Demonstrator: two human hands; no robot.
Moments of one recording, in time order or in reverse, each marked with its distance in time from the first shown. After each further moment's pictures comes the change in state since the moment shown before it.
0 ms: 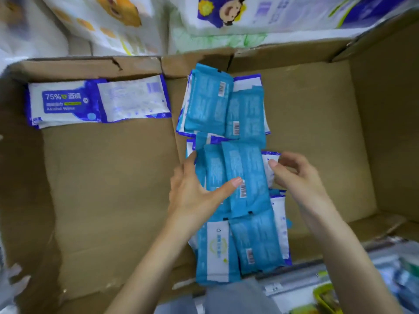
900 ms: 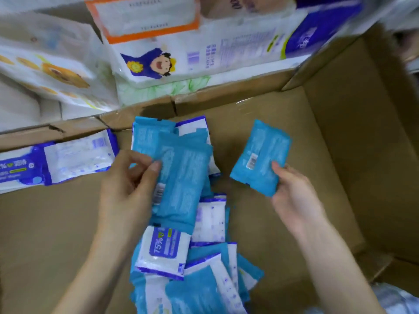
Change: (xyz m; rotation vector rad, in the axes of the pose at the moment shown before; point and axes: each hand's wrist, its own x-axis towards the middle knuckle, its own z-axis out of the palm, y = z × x) left_hand 0.034 0.100 0.018 -0.259 0.273 0.271; right_hand 0.084 -0.017 -0.069 0.886 -0.145 0.158
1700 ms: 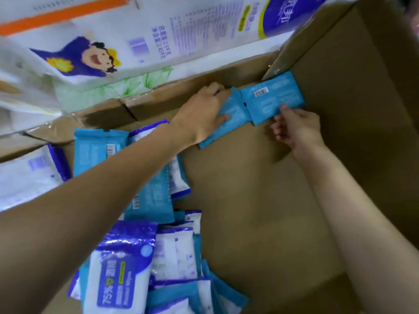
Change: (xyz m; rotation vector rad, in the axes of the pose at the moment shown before) left_hand 0.165 -0.019 0.200 0.976 -0.672 0.700; right_hand 0.160 -0.077 -0.021 -0.579 0.318 -0.178
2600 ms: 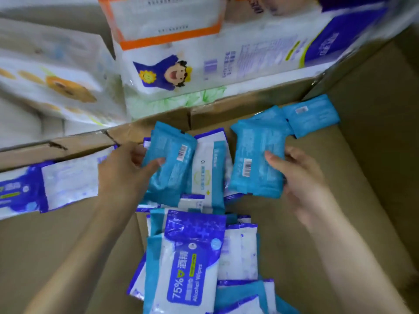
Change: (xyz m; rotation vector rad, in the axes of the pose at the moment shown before) left_hand -0.209 -0.088 -0.039 -0.365 0.520 -0.778; right_hand -0.155 0.027 0.062 0.255 -0.279 -0.110
